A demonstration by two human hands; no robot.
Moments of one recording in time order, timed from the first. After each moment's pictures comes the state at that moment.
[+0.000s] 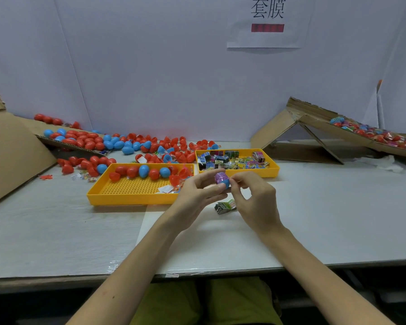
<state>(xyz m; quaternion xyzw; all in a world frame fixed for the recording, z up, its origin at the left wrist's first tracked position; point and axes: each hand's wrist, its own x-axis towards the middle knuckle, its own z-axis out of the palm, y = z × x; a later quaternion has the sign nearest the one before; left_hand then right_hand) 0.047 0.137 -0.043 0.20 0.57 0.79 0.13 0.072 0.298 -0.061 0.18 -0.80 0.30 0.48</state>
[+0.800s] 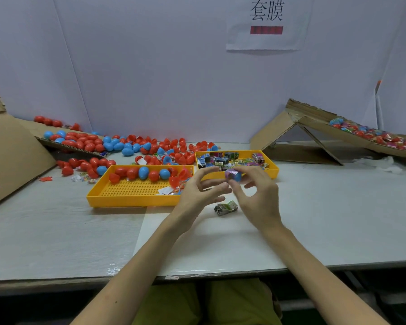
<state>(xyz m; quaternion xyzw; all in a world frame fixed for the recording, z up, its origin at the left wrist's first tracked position) 0.045 0.141 -0.049 0.21 0.65 0.73 0.04 0.068 0.304 -0.055 0.15 -0.79 0.39 0.44</state>
